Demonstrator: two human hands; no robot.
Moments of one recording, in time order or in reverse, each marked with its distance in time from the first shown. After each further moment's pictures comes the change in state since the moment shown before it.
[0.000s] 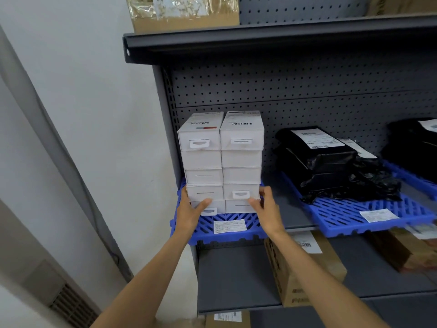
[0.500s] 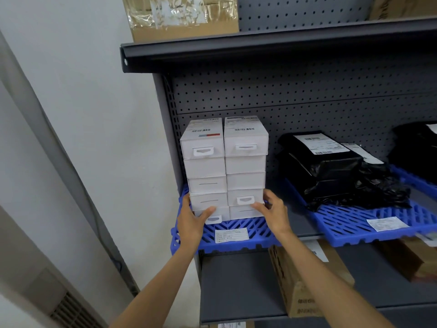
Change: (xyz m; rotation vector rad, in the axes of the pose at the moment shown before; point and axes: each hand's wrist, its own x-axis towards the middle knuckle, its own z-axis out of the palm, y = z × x) left_hand -0.005 -0.003 0.010 0.026 0.129 0.055; right_hand 0.029 0.019 -0.009 0.040 -0.004 -0.026
